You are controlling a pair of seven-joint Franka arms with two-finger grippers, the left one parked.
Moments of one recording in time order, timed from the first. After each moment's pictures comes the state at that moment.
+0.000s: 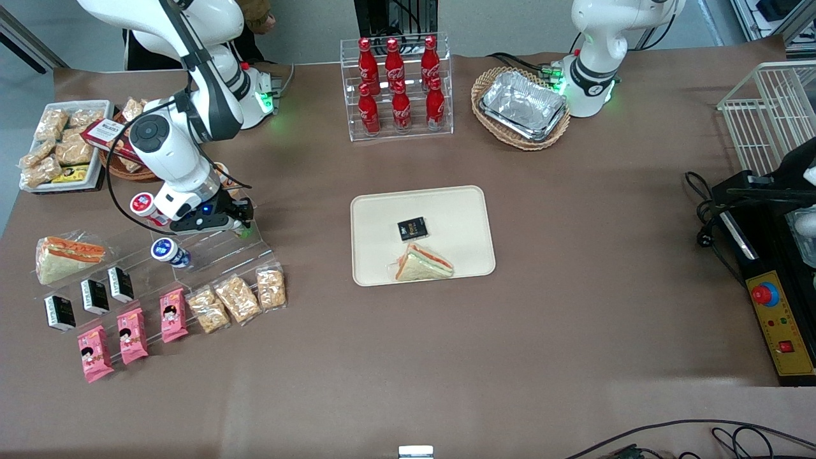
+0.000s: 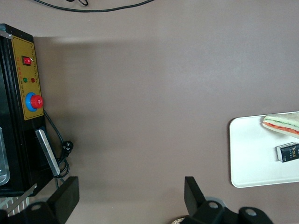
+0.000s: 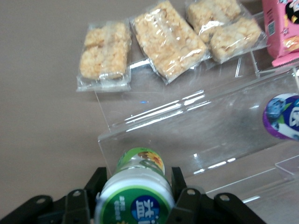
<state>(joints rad) 0.19 -0.10 0.00 -2.58 -0.02 2.57 0.11</state>
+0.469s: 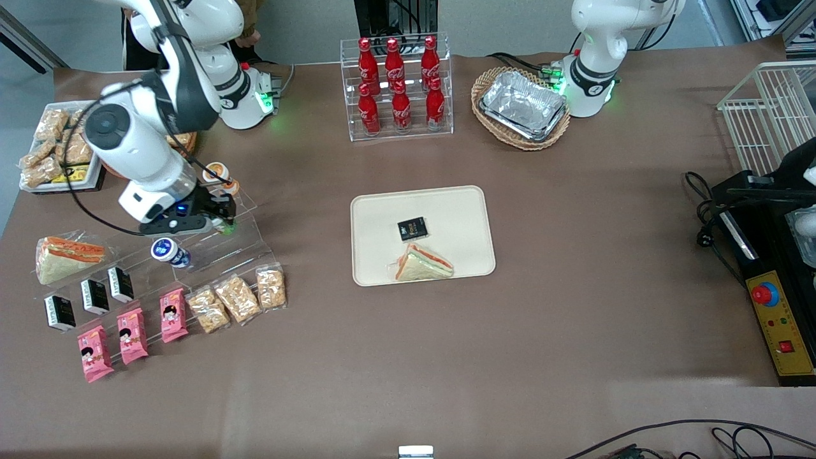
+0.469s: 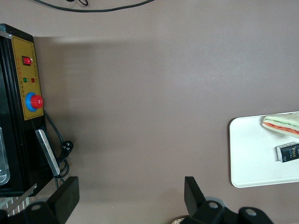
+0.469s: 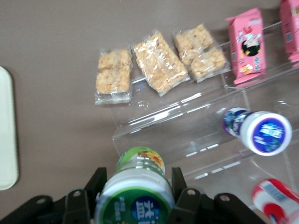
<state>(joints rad) 0.18 -0.14 -0.01 -2.29 -0.02 2.16 0.11</state>
